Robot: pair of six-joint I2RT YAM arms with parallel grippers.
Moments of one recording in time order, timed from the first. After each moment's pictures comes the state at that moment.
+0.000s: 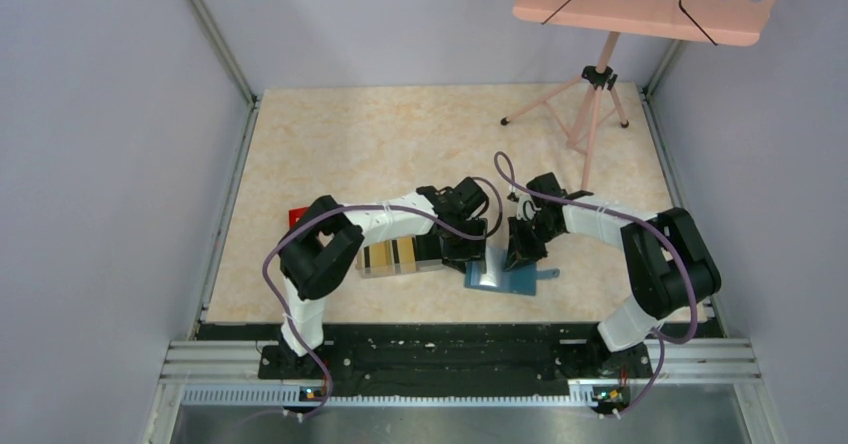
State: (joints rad) left arm -0.90 1.95 1.33 -0.58 0.25 -0.82; right arm 0.36 1.59 0.79 -0.52 -0.48 0.27
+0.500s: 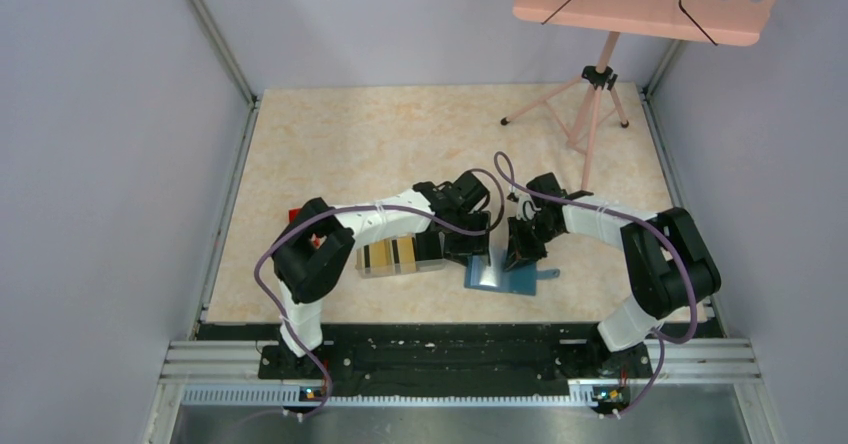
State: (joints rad) left arm -0.90 1.91 1.36 -0.59 0.22 -0.82; right arm 0.36 1.59 0.79 -0.52 -0.49 0.27
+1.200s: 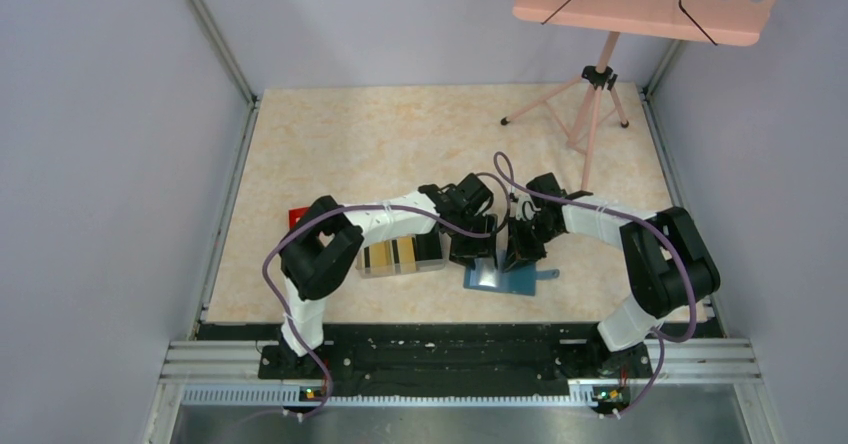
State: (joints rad) left arm -0.90 1.95 1.36 -0.53 0.30 -0.82; right arm 0.36 1.60 0.79 -0.51 -0.50 0.27
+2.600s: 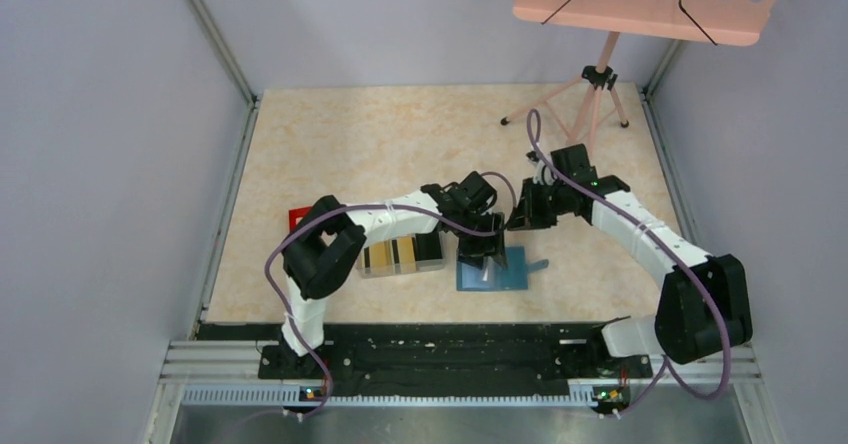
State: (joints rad) left arm -0.91 1.95 1.37 -0.50 0.38 -0.86; right arm 0.31 1.36 0.93 -0.56 -0.47 0.33
